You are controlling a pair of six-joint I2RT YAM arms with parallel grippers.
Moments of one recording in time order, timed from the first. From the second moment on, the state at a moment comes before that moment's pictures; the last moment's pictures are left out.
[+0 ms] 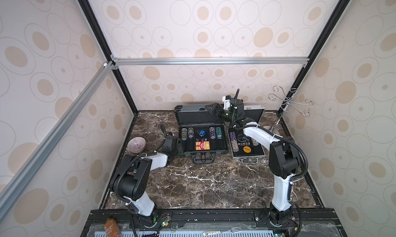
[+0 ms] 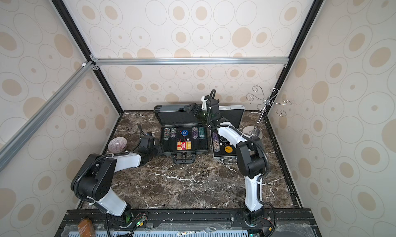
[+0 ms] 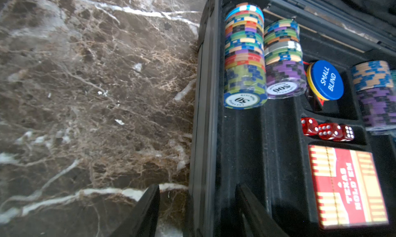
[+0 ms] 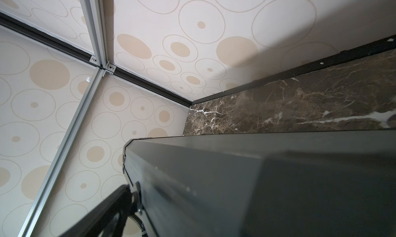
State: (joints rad) left arm -0.27 1.65 0.71 0.16 -0.06 -0.49; right arm 0.41 2.02 1.62 0.13 -0.45 0.90
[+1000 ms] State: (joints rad) left arm -0.26 1.62 0.63 0.27 -0.03 -0.55; right arm 0.41 2.05 1.55 0.13 -0.43 0.88
